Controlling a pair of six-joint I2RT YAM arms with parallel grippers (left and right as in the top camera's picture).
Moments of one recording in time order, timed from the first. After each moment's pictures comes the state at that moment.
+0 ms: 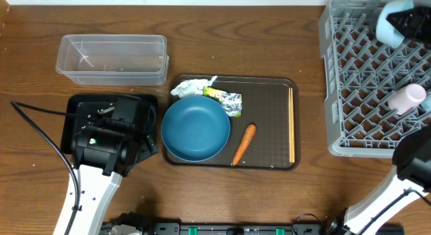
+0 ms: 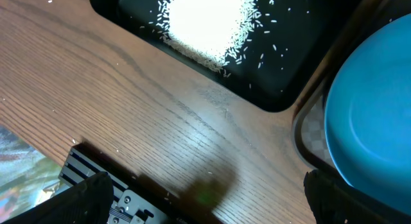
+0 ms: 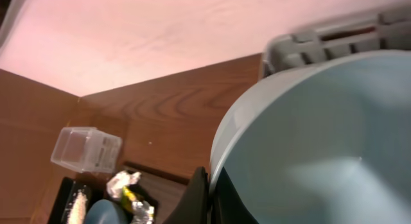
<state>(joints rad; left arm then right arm) -0.22 1.10 1.10 -1.41 -0.35 -0.70 -0.51 2.13 2.14 -0.97 -0.96 -0.05</state>
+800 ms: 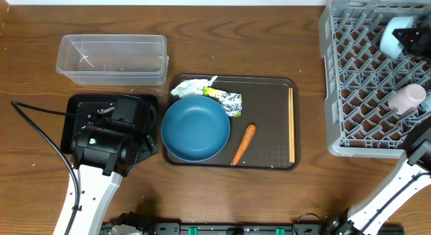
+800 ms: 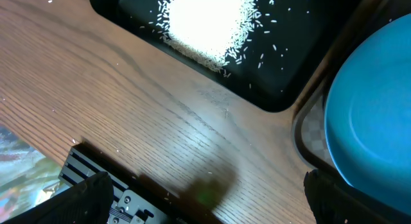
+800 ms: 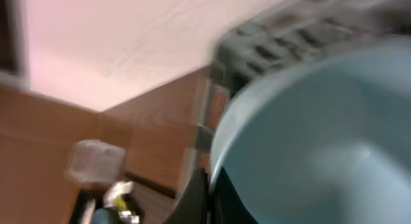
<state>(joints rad) -0.22 1.10 1.10 -1.41 -0.35 -0.70 -0.63 2.35 2.15 -0.87 -1.10 -0.06</state>
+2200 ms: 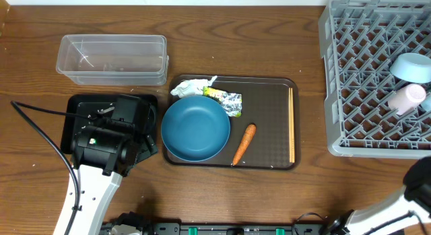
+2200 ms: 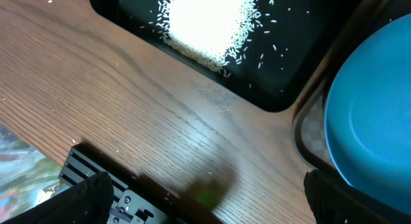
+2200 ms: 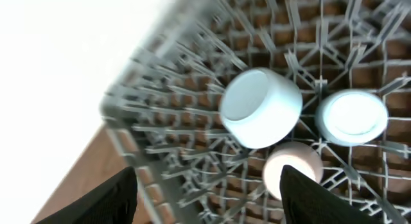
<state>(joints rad) -0.22 1.10 1.10 -1.41 -0.35 -0.70 -0.69 1.92 2.15 -1.11 -0.38 0.36</state>
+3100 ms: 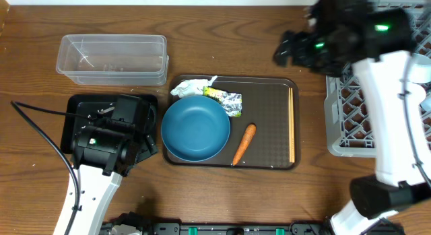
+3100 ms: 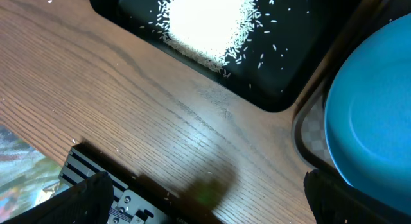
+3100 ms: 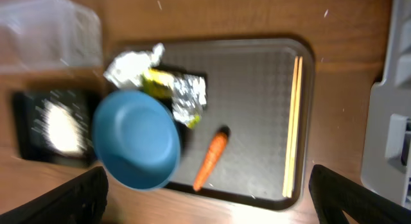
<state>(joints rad) -0.22 1.10 1.10 -1.41 -0.35 -0.70 0.28 1.82 2.15 -1.50 -0.19 0.41</state>
